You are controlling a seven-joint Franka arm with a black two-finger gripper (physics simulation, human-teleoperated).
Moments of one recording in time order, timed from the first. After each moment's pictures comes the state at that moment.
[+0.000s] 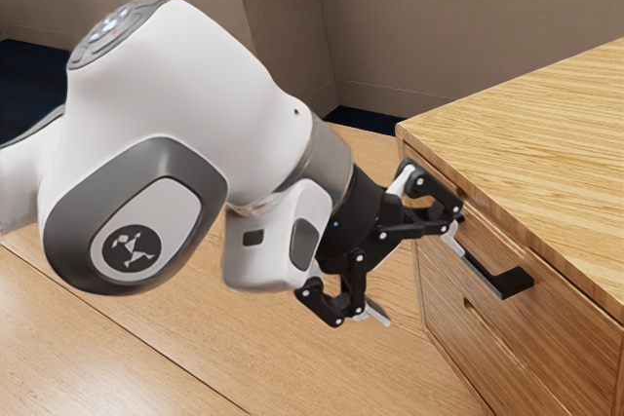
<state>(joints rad) -0.28 -0.33 -0.17 -1.99 -0.14 2.18 1.69</state>
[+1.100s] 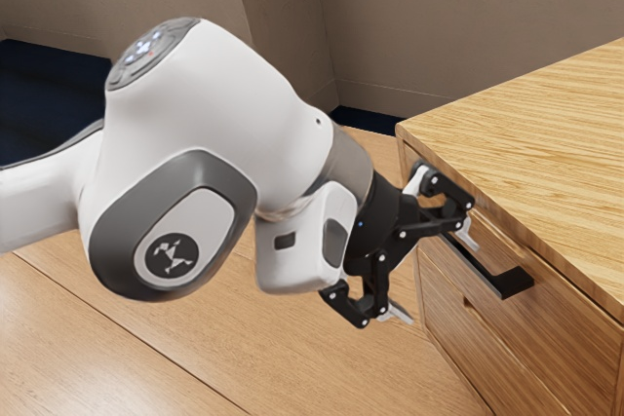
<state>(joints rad) -0.27 -0.28 -0.17 -2.00 -0.15 2.27 1.64</state>
